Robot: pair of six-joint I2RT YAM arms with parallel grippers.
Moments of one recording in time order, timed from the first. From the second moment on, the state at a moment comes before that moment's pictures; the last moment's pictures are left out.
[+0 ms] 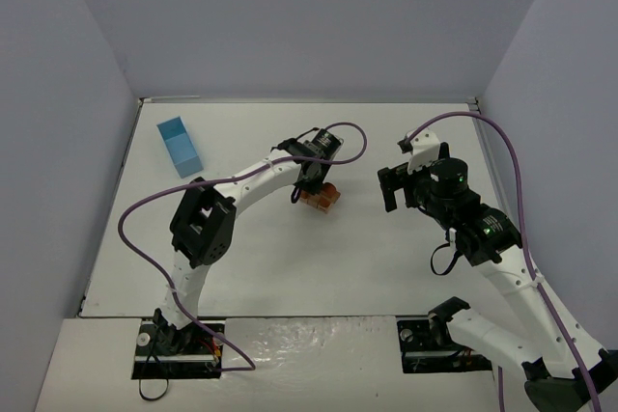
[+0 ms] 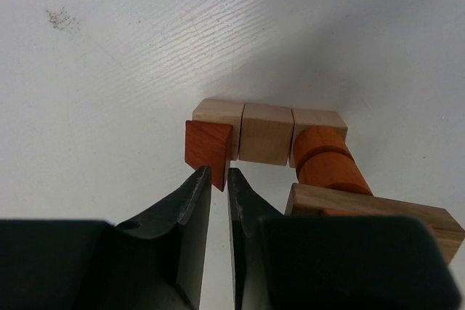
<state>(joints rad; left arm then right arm) -0.75 2.08 1.78 -0.80 -0.20 -0.20 0.49 0.87 0.99 -0.55 0.16 -0.08</state>
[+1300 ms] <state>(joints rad) -0.37 0.97 1.32 -0.83 -0.38 -0.13 0.48 0.68 1.10 -0.56 0.61 -0.08</state>
